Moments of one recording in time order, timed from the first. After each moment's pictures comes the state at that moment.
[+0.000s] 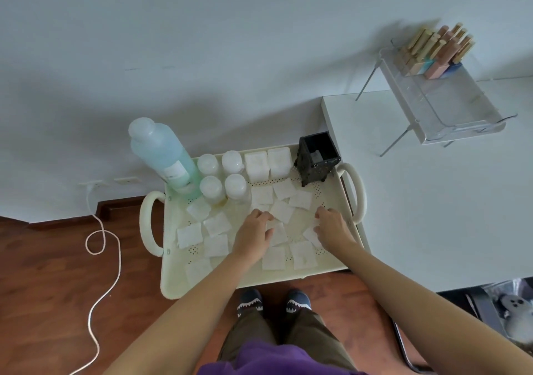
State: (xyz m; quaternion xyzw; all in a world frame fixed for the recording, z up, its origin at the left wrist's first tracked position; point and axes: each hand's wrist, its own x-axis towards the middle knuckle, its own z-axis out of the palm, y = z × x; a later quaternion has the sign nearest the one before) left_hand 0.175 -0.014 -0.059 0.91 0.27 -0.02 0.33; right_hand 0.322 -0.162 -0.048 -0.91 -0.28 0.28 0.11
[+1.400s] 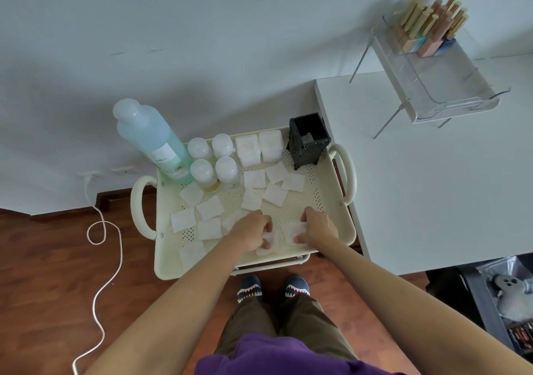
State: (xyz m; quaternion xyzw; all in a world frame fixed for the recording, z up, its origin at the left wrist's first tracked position) left_hand 0.176 -0.024 -0.064 0.90 0.21 -0.26 0.30; right_hand 0.286 -0.171 -0.044 -0.90 -0.21 0.37 0.10
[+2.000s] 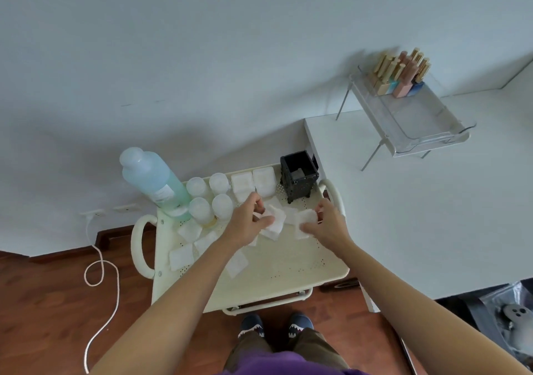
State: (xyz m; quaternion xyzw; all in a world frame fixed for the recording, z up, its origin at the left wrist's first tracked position) left_hand 0.218 0.004 0.014 0.82 0.26 0.02 0.51; right_hand 0.340 -0.173 0.010 -0.86 -0.15 0.29 0.39
